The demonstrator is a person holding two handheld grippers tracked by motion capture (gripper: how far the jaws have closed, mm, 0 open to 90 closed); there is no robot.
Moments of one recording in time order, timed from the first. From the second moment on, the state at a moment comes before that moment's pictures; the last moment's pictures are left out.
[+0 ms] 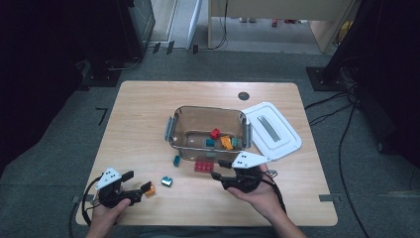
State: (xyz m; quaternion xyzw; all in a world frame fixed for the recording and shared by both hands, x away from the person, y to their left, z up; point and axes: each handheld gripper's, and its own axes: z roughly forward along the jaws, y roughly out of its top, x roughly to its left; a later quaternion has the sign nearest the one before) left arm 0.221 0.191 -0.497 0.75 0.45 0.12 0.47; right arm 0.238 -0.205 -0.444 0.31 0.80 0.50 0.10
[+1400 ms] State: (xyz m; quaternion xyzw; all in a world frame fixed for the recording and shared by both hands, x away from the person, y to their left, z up) left arm 0.226 0.160 -0.472 0.79 0.41 0.15 0.43; right arm 0.249 -0.219 -0.507 0.35 0.82 0.45 0.09
